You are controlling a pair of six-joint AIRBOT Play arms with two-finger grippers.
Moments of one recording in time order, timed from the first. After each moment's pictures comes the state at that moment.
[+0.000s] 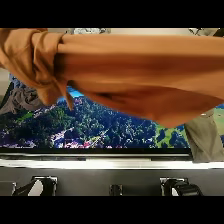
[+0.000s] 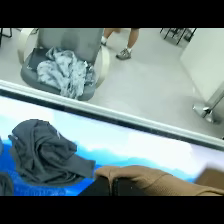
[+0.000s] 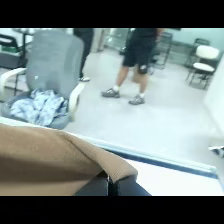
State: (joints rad) left arm 0.48 -0.78 1.74 0.96 -1.29 -1.57; right arm 0.08 -0.44 1.42 -1.58 0.96 1.37
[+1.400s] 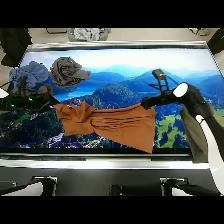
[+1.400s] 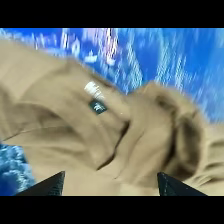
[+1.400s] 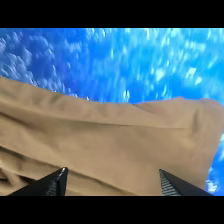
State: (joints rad) left arm 0.26 -1.37 1.20 0.95 -1.23 -1.42; right arm 0.03 -1.41 1.24 -1.12 0.98 1.02
